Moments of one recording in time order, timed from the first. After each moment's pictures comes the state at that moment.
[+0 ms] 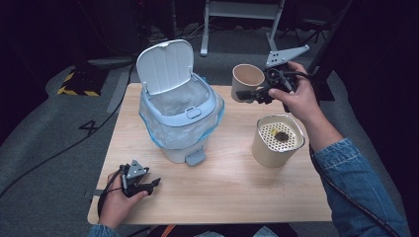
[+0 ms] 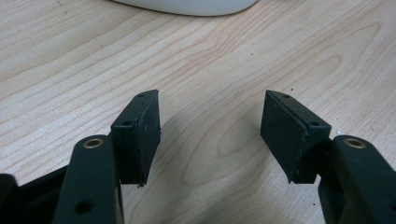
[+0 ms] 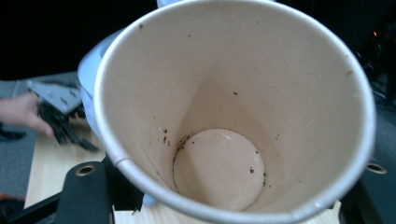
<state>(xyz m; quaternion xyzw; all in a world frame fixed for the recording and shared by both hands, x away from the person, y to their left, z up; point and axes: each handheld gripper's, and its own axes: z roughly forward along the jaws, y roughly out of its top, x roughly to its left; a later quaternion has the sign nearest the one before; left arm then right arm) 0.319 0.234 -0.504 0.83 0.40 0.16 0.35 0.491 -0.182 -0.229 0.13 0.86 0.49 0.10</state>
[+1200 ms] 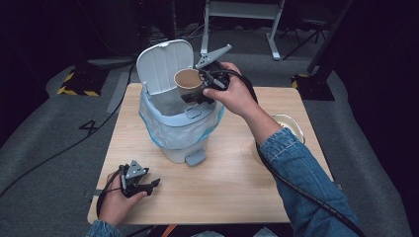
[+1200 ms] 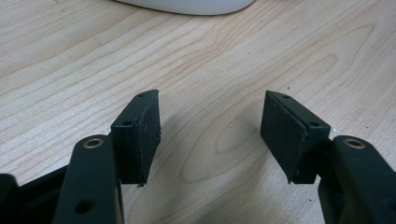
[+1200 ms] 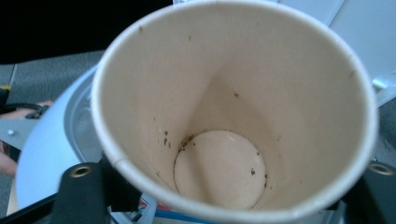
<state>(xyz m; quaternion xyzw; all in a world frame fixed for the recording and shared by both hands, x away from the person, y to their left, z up) 0.318 0.236 -0.504 0.83 0.40 0.16 0.36 0.512 -0.035 -0.256 0.12 0.89 0.44 0.08</state>
